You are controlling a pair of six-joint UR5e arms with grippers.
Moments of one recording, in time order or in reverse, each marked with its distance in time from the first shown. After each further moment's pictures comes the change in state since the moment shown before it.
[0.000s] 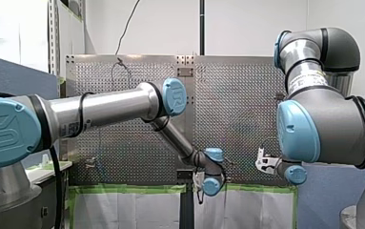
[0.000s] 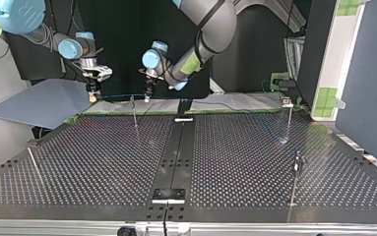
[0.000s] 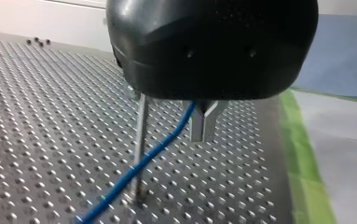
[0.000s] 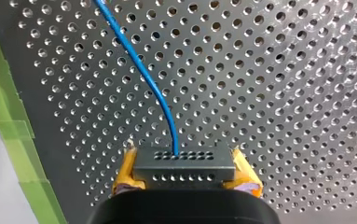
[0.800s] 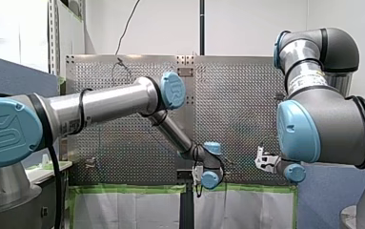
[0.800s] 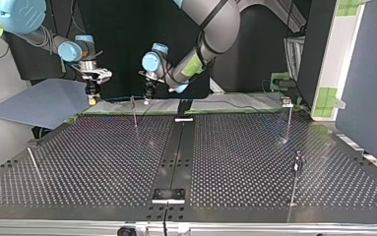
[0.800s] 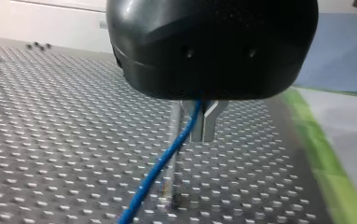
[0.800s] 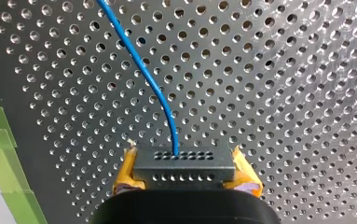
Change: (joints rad) left arm 0.008 0.064 -0.040 -0.003 0.015 0.044; right arm 0.004 0.001 -0.029 0.005 -0.006 0.004
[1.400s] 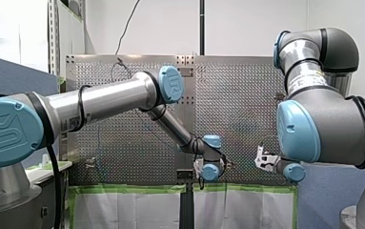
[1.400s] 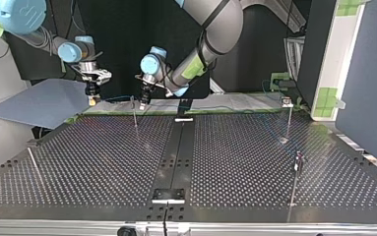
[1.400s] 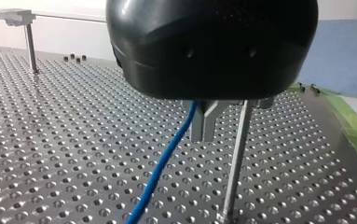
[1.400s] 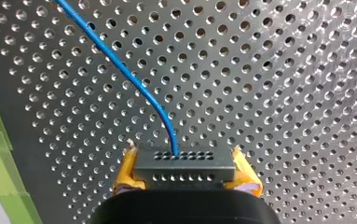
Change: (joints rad) left arm 0.007 0.032 0.011 0.012 0.043 -0.022; right arm 0.002 0.000 -0.016 0.013 0.002 0.004
